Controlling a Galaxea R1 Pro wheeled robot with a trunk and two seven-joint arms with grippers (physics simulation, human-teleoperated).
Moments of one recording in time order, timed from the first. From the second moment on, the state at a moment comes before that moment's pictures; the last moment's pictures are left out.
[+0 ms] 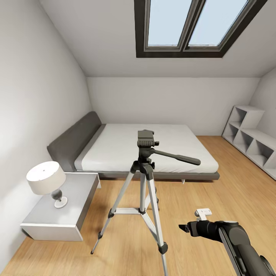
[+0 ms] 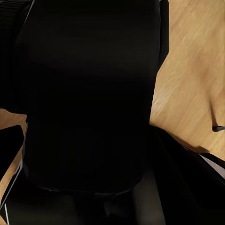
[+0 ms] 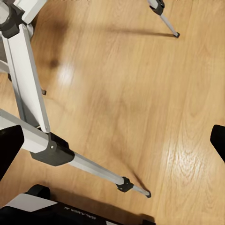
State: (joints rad) left arm -0.24 0.01 -0.63 -0.01 1.16 -0.11 -0.06; right arm -0.27 -0.13 -0.11 -1.36 0.12 0.89 0.60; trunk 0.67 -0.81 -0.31
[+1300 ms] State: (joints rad) left arm -0.24 0.01 -0.64 -0.01 1.15 -0.11 -0.06; right arm -0.27 -0.13 -0.09 -1.54 0.12 0.88 1.12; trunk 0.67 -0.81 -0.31
